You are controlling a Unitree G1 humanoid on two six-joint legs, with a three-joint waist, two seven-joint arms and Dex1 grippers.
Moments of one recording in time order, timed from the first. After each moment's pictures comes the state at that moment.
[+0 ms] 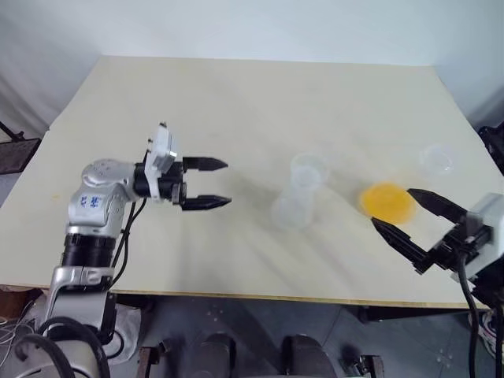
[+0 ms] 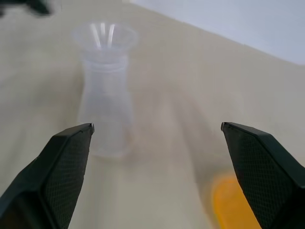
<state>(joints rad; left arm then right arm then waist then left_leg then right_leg) -0.68 0.60 0.06 0.22 -0.44 0.34 -1.33 0.31 -0.65 -0.69 -0.77 0.77 0.54 0.61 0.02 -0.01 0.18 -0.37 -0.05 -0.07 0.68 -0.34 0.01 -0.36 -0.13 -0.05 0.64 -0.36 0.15</state>
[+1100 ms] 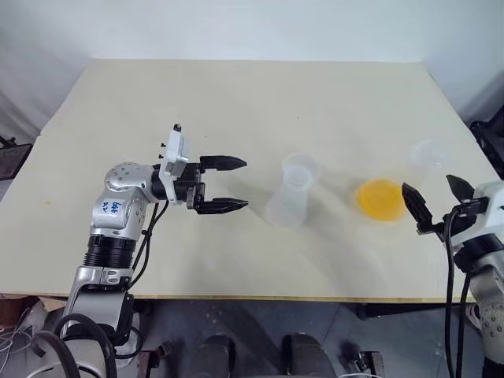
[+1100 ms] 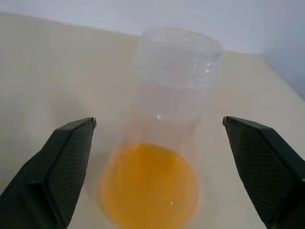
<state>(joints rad) -0.74 0.48 0.02 0.26 -0.47 0.22 -1.34 -0.01 -0.54 -0.51 -0.41 0.51 0.39 0.35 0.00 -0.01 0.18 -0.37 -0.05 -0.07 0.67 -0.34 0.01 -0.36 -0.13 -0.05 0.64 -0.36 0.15</state>
